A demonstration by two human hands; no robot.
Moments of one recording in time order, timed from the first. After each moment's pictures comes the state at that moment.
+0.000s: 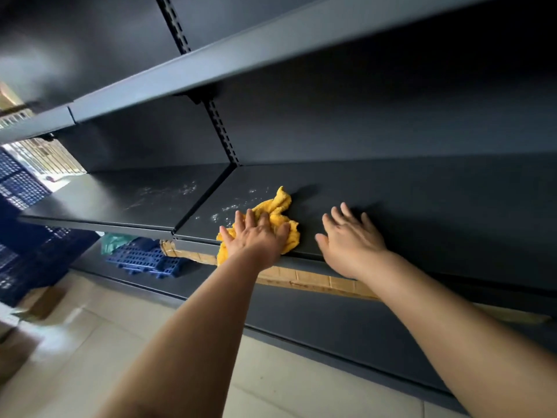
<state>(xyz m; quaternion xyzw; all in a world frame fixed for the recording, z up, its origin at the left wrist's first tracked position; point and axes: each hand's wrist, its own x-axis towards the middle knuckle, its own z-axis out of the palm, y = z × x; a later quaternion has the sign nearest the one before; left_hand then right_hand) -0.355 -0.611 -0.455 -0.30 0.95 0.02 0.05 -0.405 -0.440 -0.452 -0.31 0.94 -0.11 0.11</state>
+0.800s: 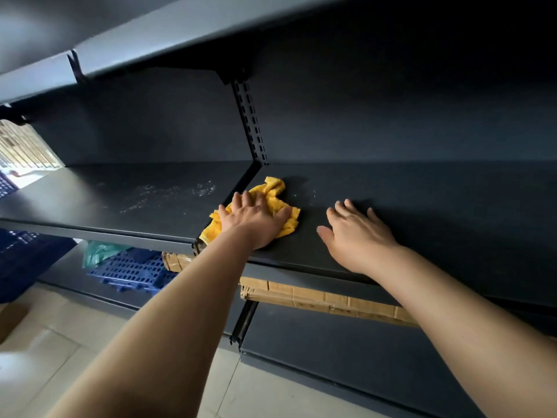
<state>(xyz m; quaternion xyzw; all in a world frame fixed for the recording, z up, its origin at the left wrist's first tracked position) -0.398 -0.775 -0.461 -0.25 0.97 -0.01 0.04 -0.420 -0.583 -0.456 -0.29 0.95 -0.10 0.11</state>
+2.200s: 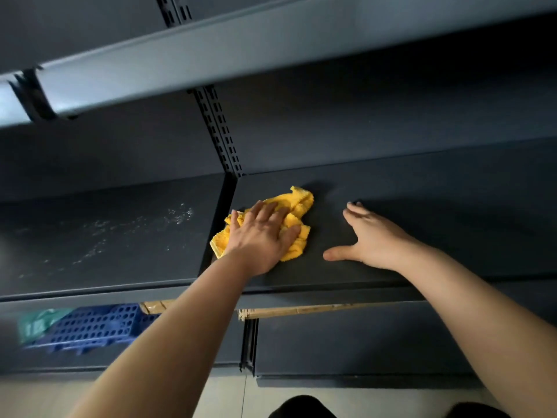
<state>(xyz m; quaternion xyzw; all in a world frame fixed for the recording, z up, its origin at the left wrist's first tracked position) -0.409 -0.813 -0.463 0.03 1.00 0.04 0.02 -0.421 -0.596 -0.442 -0.15 0.96 -0.17 0.17</state>
